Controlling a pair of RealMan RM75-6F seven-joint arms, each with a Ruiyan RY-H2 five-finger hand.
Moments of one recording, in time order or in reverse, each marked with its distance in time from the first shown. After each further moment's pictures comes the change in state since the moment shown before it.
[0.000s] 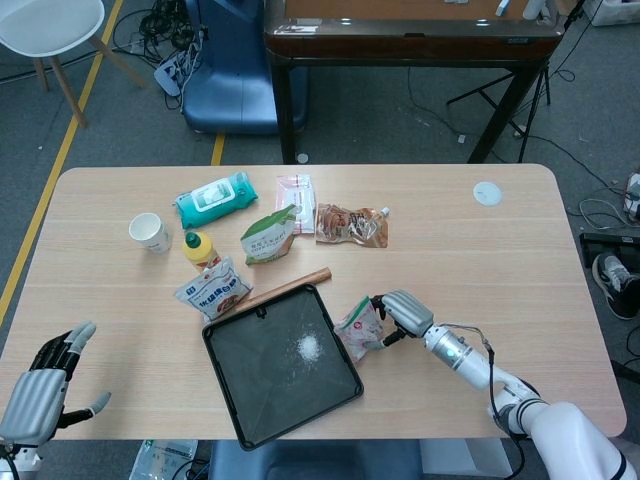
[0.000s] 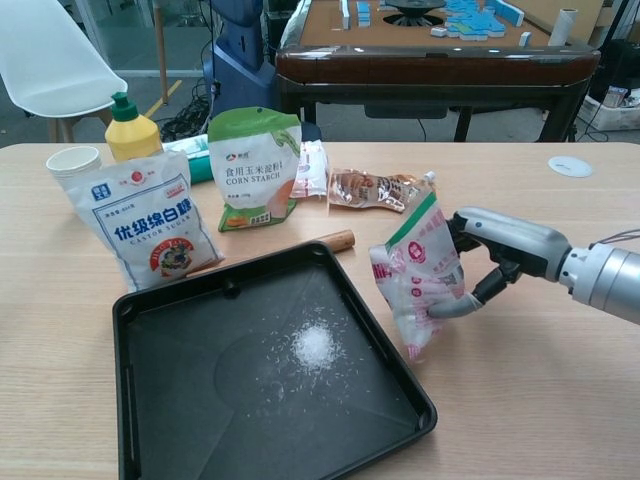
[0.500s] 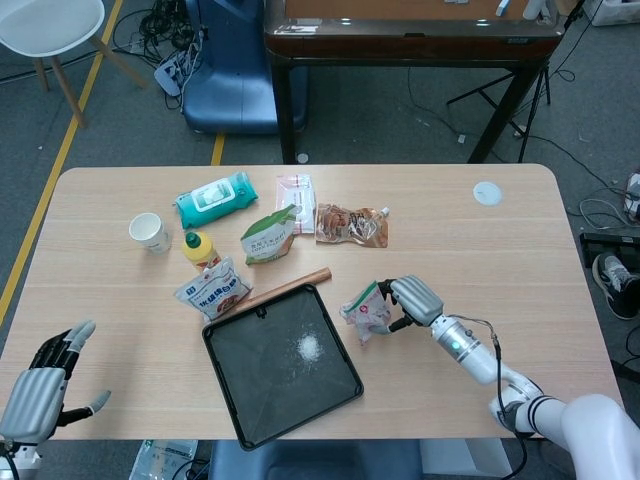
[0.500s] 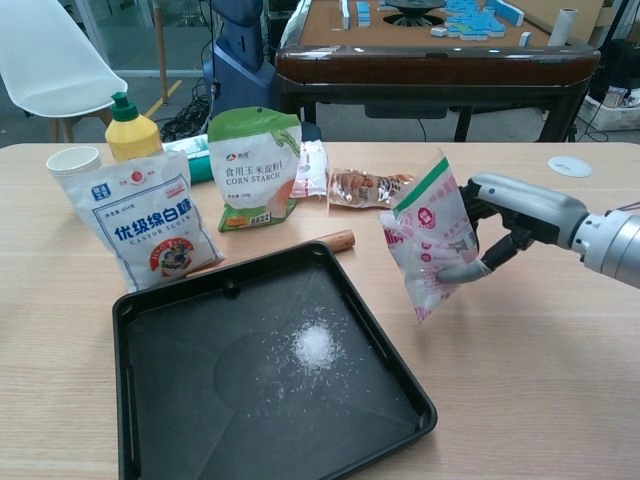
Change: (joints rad) left arm -0.004 -0.007 -0.006 0.018 0.000 -0.002 -0.018; right arm 0.006 0.131 0.076 -0.239 0.098 -0.054 -0.237
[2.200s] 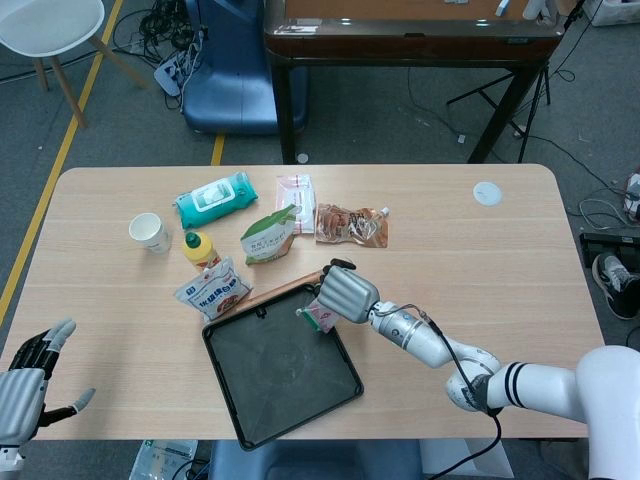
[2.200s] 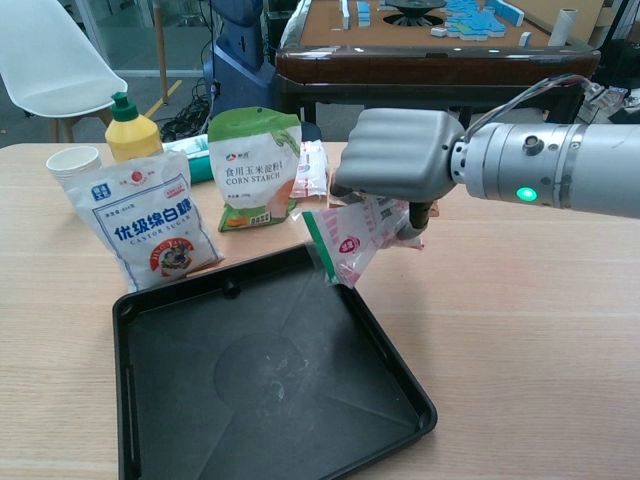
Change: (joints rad) left arm 0.015 0.009 -0.012 0.072 -0.011 0.035 -0.099; right arm 0.290 0.228 0.160 -0.593 0.212 -0.342 -1.706
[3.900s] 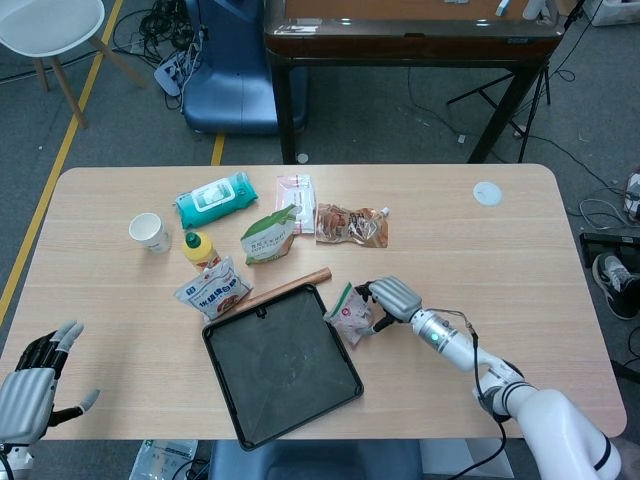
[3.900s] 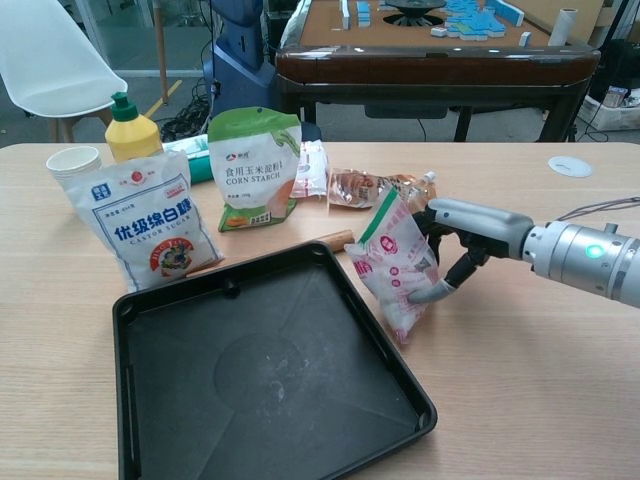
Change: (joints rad) left arm 0.000 0.003 -0.002 -0.094 -0.041 -0.028 0.165; right arm -0.202 -0.359 -0.196 0.831 -0.273 0.257 1.815
